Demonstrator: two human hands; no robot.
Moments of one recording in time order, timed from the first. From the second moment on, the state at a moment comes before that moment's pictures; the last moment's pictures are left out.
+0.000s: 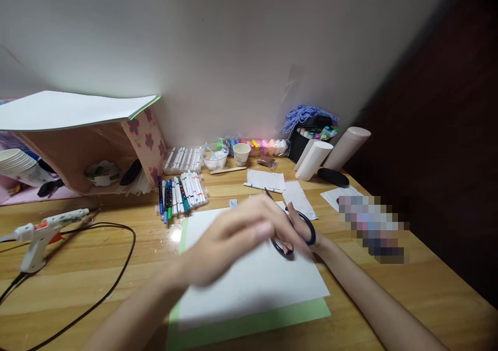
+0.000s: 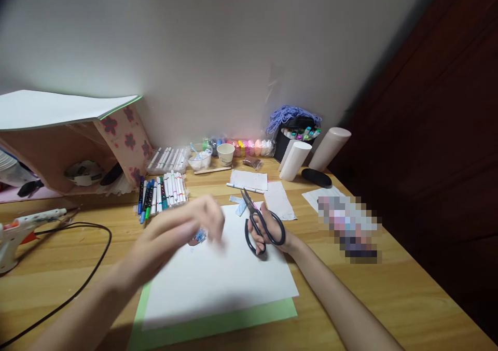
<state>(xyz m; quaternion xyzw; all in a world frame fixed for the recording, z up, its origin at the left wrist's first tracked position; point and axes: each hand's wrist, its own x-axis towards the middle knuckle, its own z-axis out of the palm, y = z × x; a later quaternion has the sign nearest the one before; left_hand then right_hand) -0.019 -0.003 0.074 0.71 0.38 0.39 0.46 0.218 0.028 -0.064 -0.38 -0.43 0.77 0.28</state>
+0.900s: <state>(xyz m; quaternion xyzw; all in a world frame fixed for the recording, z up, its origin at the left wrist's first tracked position) -0.044 0.084 -0.046 0.74 0.54 0.24 0.32 0.197 0.018 -0.064 -0.30 -0.36 0.84 0.27</state>
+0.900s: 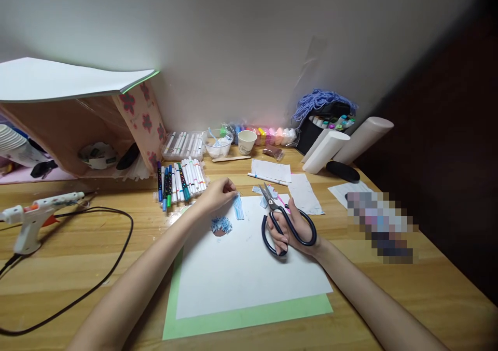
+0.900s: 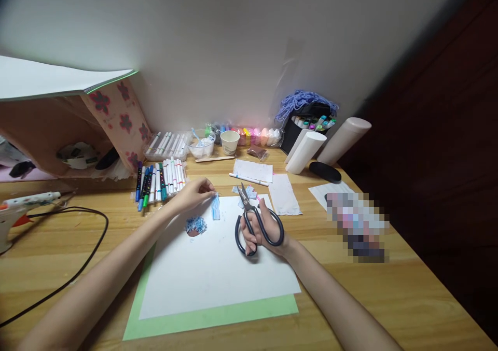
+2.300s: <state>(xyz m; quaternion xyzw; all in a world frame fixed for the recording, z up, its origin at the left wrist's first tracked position) 0.006 0.030 0.007 0.65 0.49 0.28 0.51 0.179 0.021 -0.044 -0.47 -0.46 0.51 0.56</state>
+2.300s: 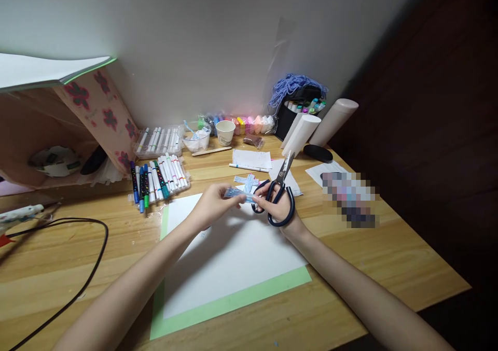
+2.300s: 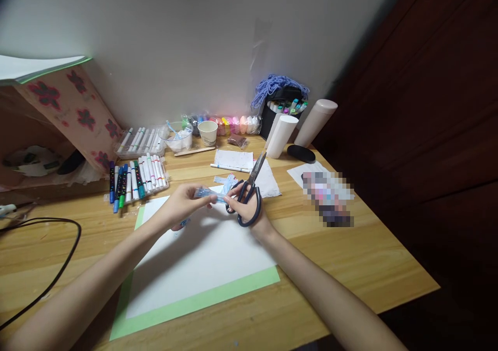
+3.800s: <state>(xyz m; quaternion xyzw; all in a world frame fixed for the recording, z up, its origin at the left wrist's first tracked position) 0.003 0.027 0.003 0.50 0.59 0.44 0.46 0.144 -0.023 -0.040 -0.42 -0.51 0.68 0.32</state>
